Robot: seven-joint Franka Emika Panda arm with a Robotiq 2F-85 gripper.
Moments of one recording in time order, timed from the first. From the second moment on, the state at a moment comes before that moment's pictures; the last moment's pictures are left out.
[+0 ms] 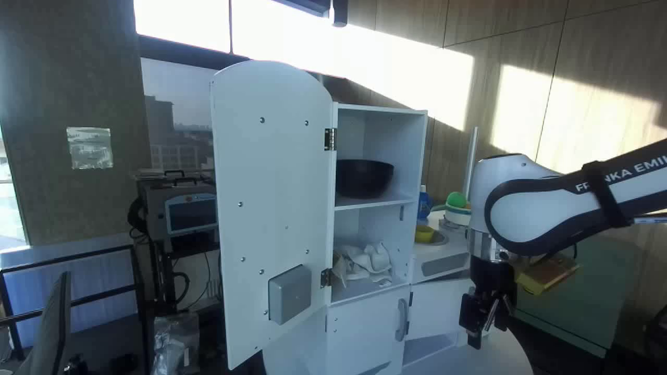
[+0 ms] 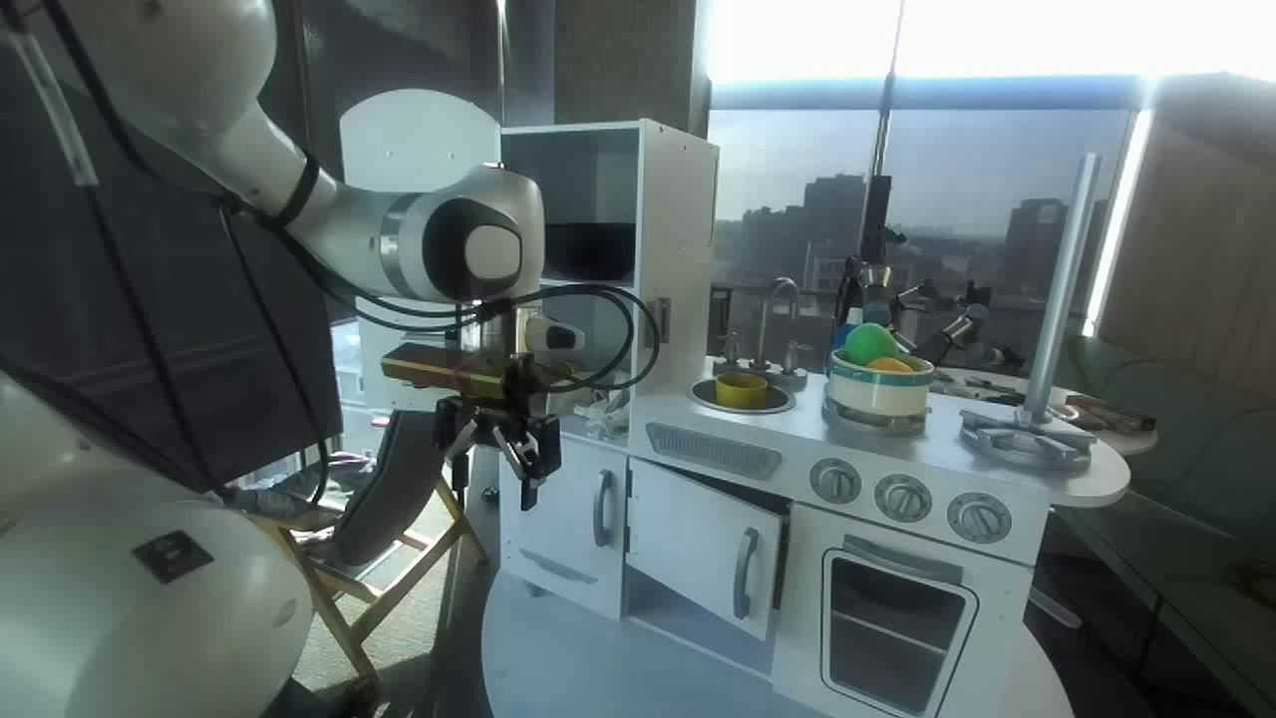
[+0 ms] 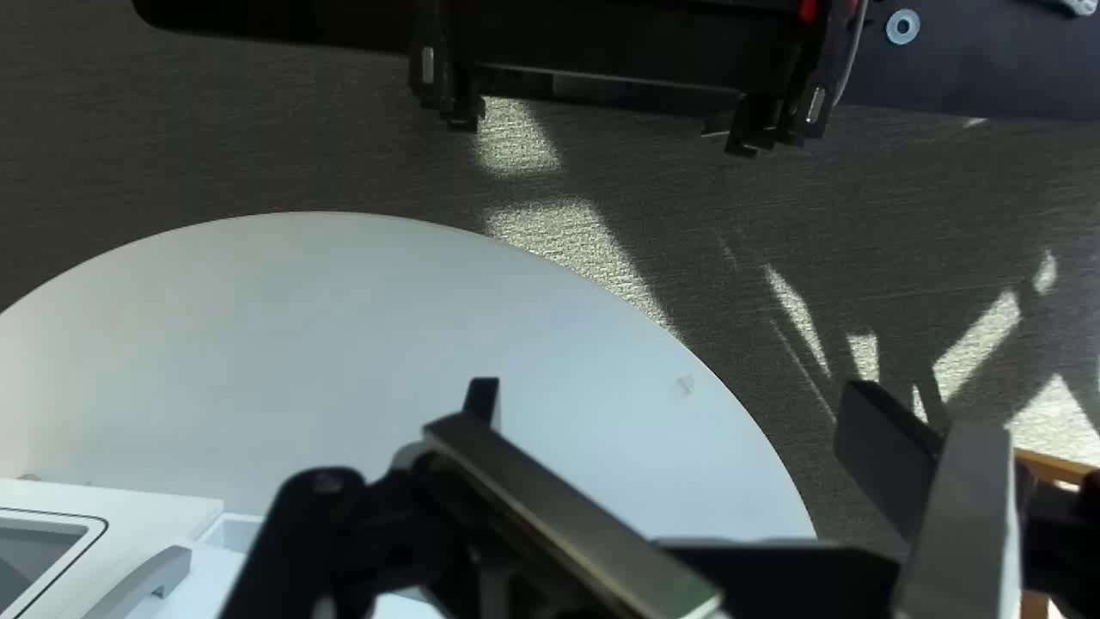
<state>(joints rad) 0.06 -0.60 0.05 -2.76 -0.01 2.08 -0.04</state>
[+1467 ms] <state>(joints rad) 0.06 -0.81 -0.08 -2.74 -0.01 1.95 -0.28</state>
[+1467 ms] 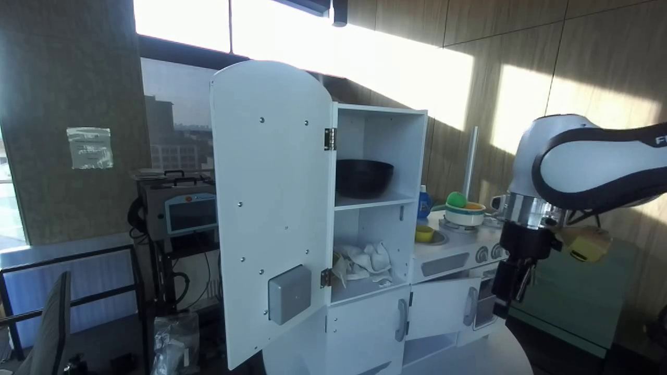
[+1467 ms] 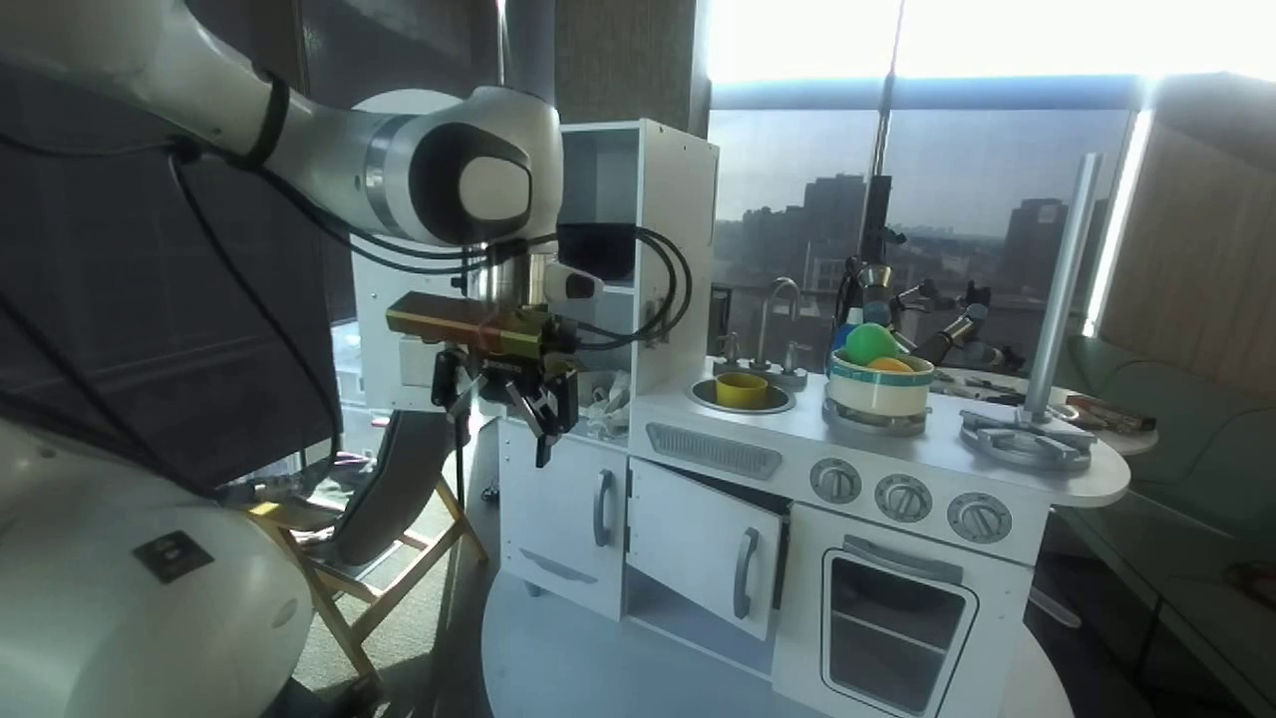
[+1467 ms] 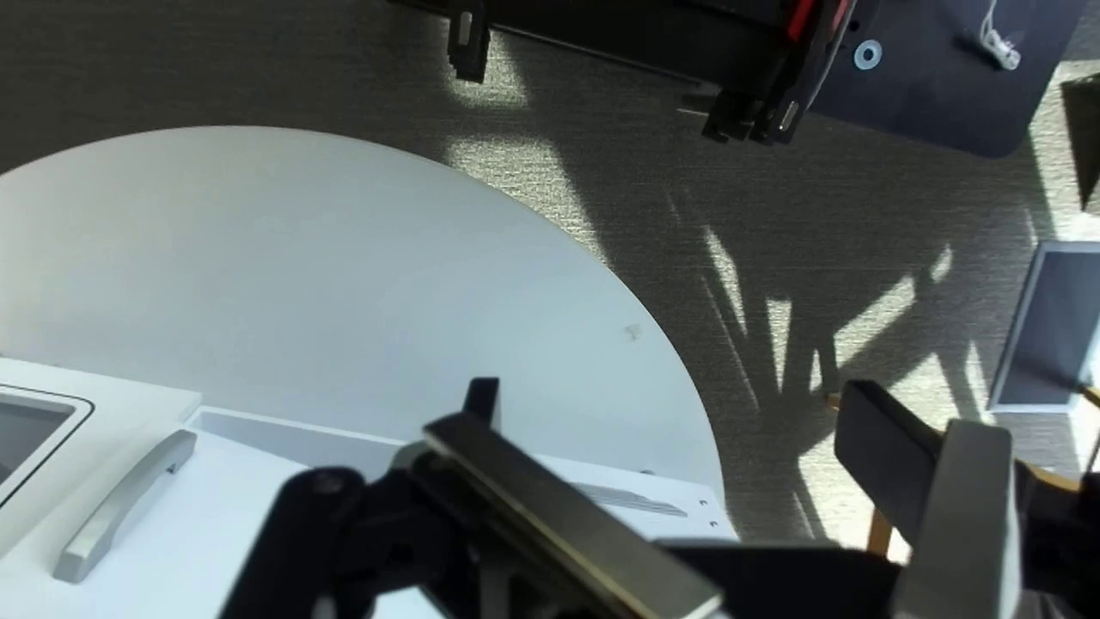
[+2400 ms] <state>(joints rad) 0.07 -1.09 -0.15 -2.76 0.06 1.79 -0.38</state>
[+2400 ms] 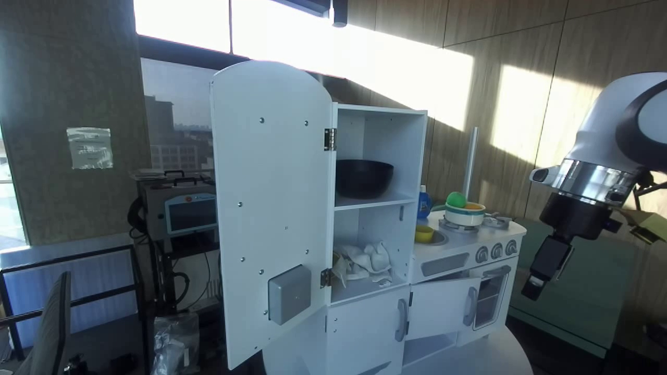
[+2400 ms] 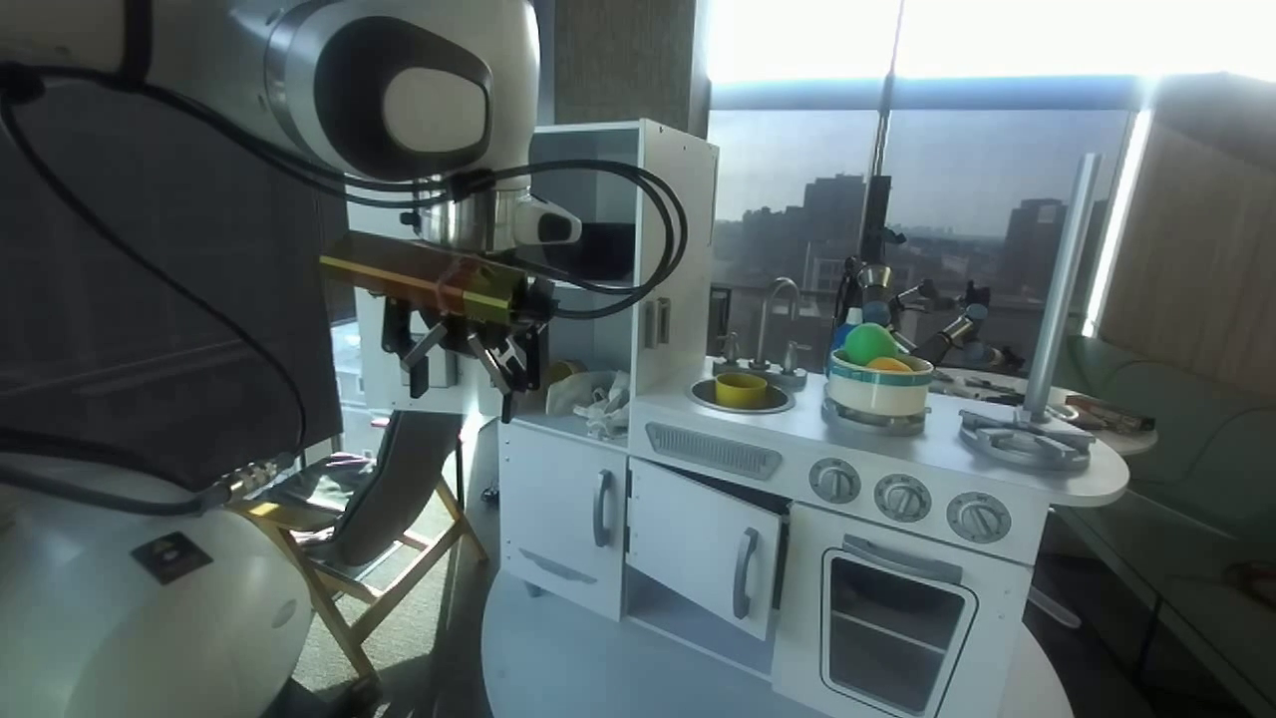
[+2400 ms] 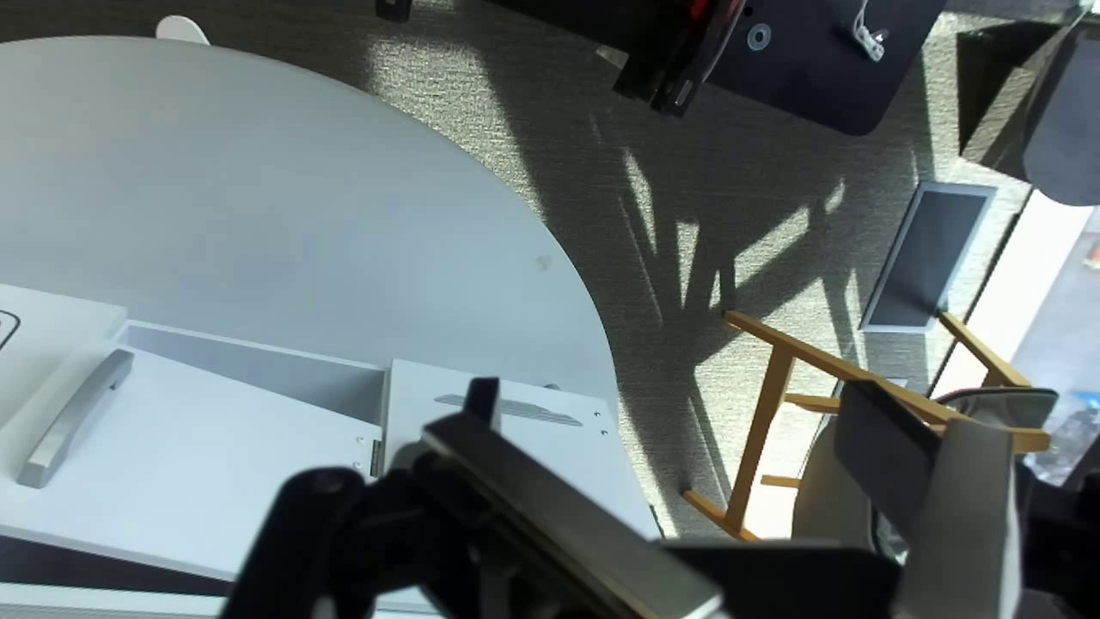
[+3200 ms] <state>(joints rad) 0.20 -0.81 0.01 -2.64 0.07 2.30 -0.30</state>
